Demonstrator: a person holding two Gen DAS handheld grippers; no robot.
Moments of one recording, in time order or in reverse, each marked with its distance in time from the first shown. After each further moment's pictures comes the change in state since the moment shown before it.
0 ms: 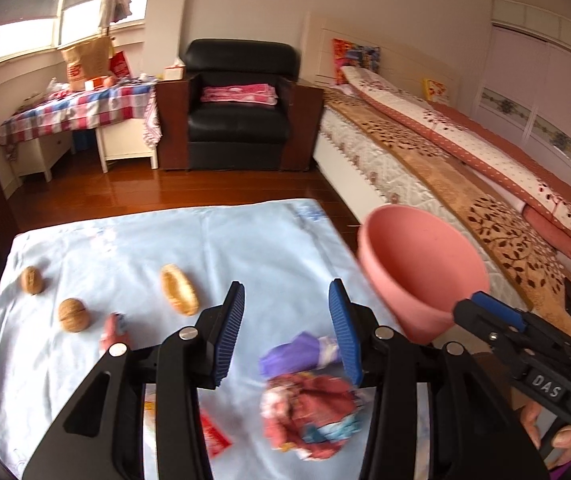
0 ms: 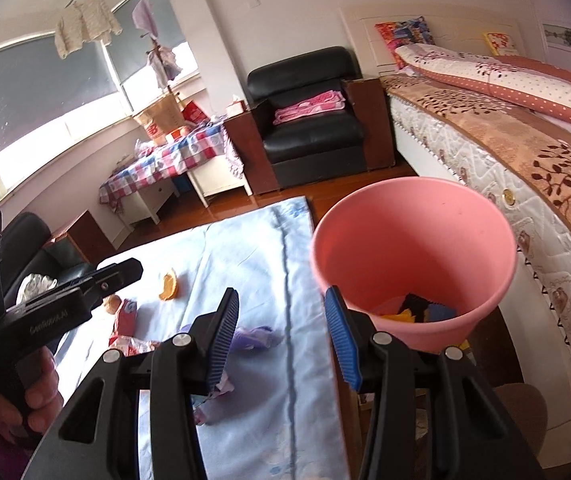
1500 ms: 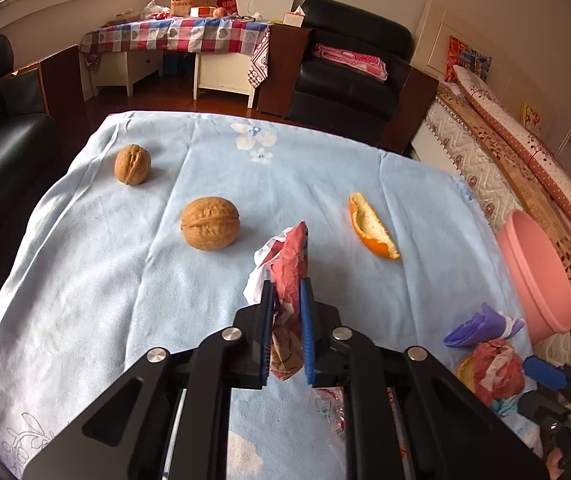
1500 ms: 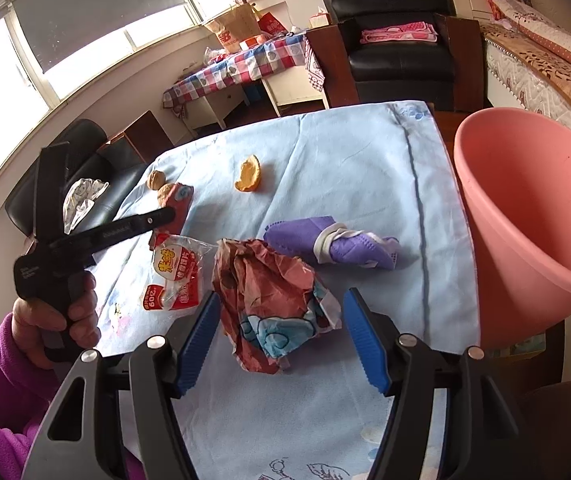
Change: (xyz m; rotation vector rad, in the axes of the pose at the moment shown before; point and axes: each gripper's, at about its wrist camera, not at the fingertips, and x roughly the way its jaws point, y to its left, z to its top) left arm 0.017 0.136 -0.050 -0.294 0.118 0.192; right arm 0.065 0.060 -0.045 -0.160 0.315 0.228
